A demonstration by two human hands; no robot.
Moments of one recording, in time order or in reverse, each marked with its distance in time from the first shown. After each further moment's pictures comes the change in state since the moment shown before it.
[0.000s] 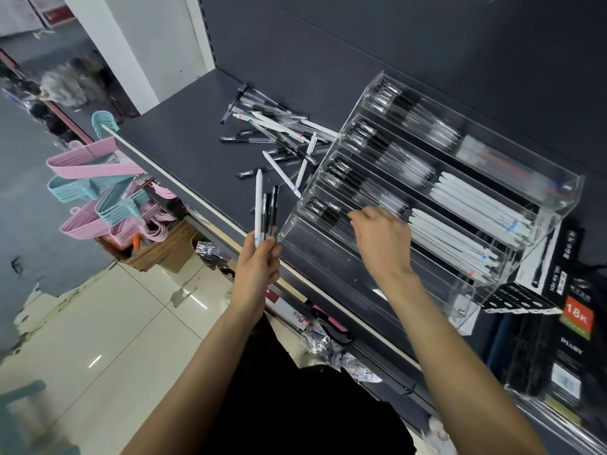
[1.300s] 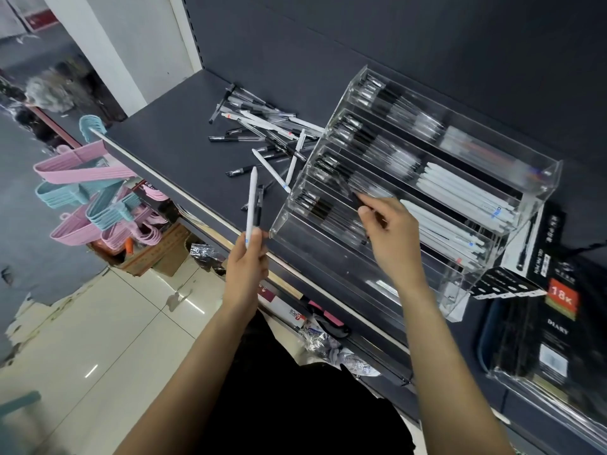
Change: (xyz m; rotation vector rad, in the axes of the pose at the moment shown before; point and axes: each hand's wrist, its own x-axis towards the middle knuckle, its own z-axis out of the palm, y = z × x) left_hand -0.002 -0.008 -0.002 0.086 0.071 0.047; right_hand -0.026 0.006 -0.044 0.962 0.016 0.398
